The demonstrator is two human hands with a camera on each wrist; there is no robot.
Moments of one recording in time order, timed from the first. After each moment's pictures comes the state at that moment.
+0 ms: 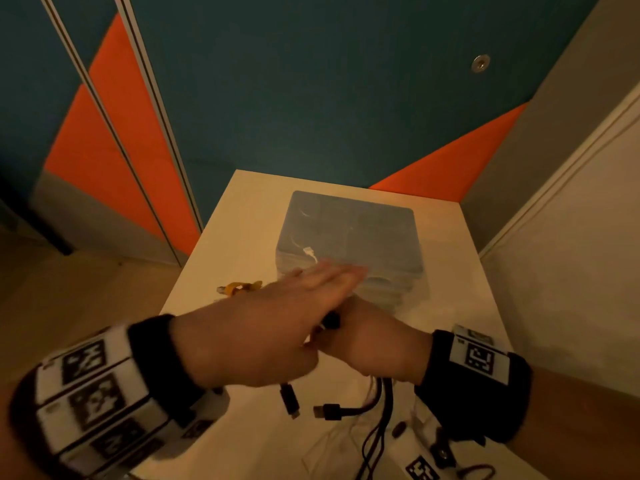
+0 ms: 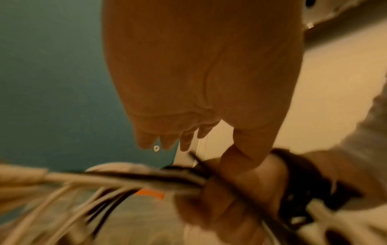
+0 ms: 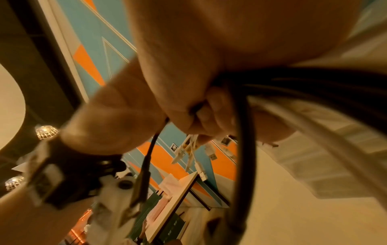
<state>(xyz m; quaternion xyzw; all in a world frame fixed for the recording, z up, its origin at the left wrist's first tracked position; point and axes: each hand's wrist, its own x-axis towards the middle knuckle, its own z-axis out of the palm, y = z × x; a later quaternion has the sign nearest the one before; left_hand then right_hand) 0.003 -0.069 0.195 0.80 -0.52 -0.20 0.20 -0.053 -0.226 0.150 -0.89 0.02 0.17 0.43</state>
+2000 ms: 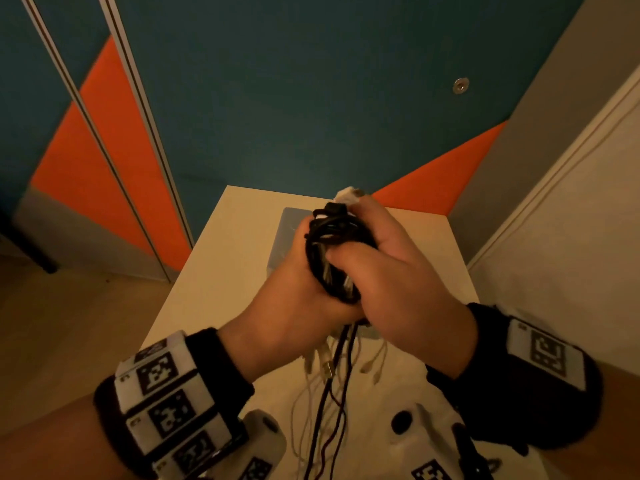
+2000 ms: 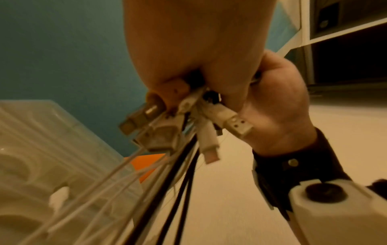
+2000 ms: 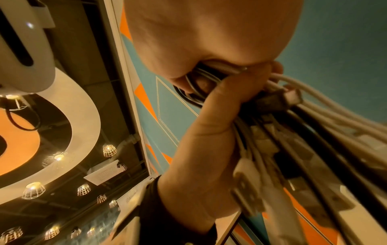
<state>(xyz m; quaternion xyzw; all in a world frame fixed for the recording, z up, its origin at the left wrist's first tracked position) 0.005 -0.115 0.206 0.67 -0.35 -0.16 0.63 -0.047 -0.212 0.253 -0.76 -0.02 -0.12 0.64</state>
